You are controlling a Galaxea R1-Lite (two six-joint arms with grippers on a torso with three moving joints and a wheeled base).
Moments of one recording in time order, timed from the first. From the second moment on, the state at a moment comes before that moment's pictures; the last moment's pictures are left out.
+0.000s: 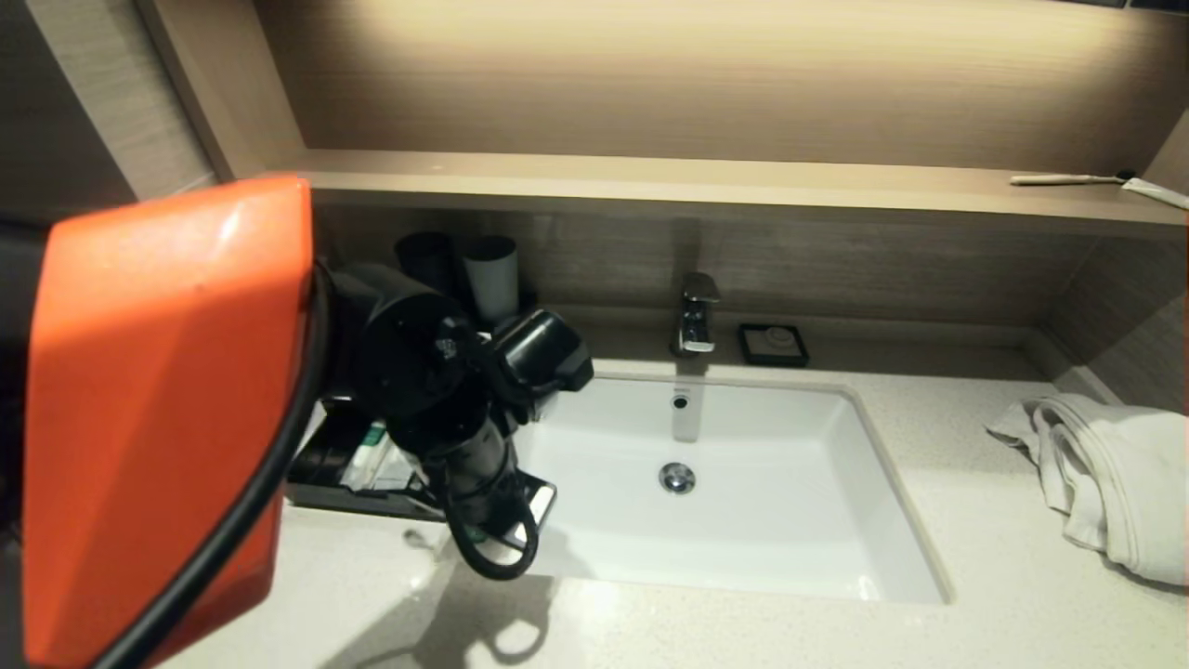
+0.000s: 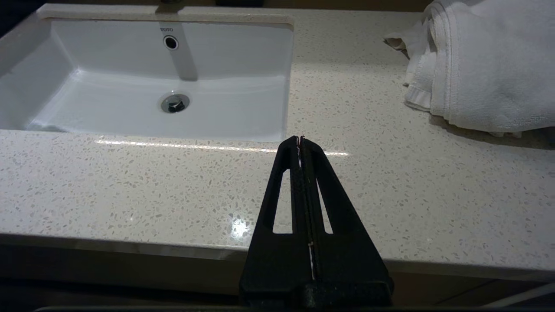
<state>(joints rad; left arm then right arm) -0.70 1.95 -1.53 0.82 0.20 -0.26 0.00 0.00 0.00 0.00 0.00 0.00</state>
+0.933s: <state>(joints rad) -0.37 2.04 -1.71 0.81 0.20 -0.27 0.00 0.00 0.00 0.00 0.00 0.00</state>
